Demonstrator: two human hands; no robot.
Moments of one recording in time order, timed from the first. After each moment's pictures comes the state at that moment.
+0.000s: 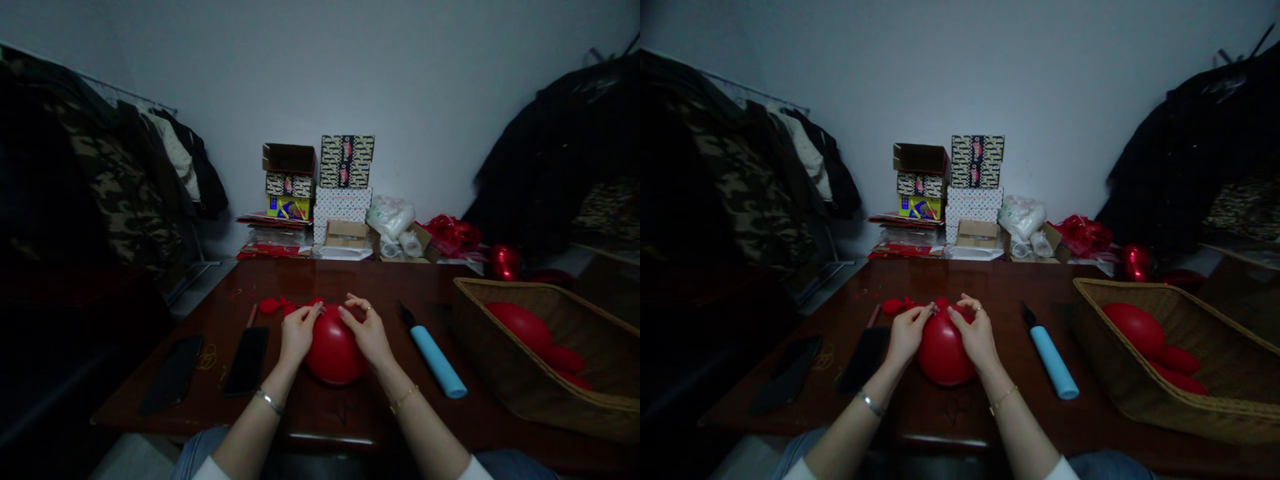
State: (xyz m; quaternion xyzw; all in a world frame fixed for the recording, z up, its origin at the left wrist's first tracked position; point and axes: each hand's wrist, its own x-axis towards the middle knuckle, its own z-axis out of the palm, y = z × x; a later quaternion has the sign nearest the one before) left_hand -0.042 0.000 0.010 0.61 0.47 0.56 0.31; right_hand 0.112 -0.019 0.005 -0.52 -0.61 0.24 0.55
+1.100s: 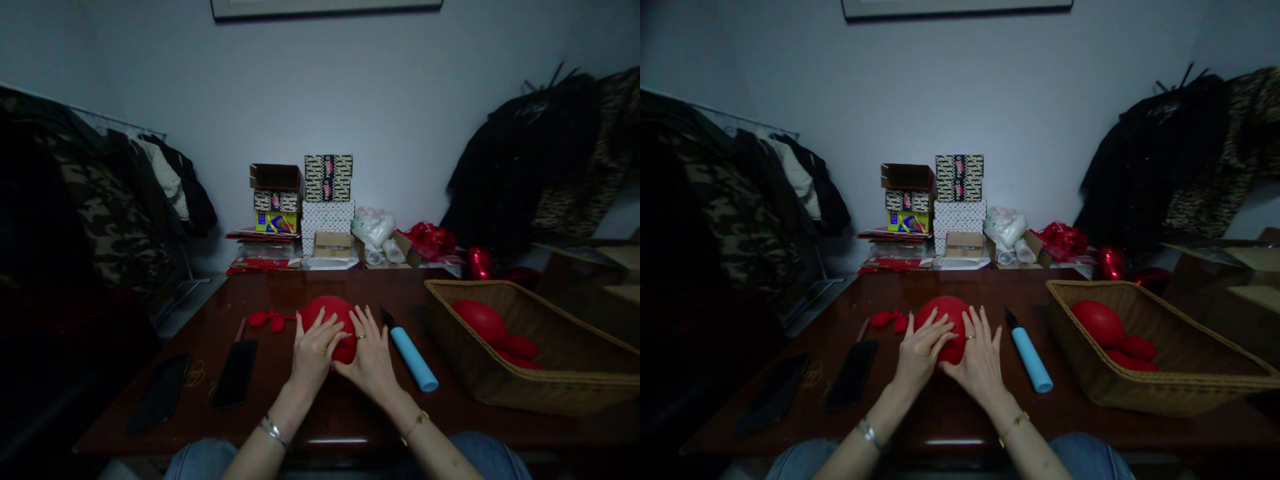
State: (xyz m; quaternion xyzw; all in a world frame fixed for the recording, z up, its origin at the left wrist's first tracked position) left_hand 0.008 -0.059 0.040 0.81 0.35 0.46 -0.05; right_hand 0.151 -0.086 0.011 -0.61 -0.70 -0.08 0.35
